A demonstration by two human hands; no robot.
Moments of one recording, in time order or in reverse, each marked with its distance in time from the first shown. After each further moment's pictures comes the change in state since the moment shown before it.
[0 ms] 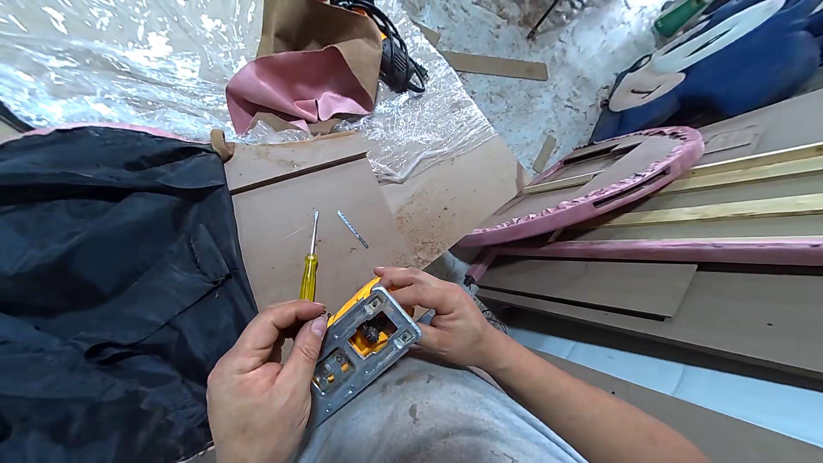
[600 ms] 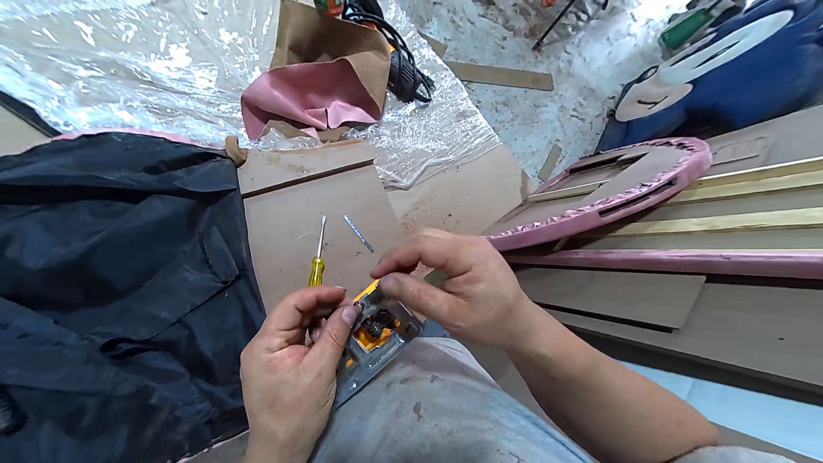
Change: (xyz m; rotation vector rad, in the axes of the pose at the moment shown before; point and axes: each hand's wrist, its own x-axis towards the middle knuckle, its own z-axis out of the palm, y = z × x) left_hand 0.004 0.010 0.020 -0.188 0.027 -0.079; right_hand 0.061 -0.067 -0.019 -0.236 -0.014 0.001
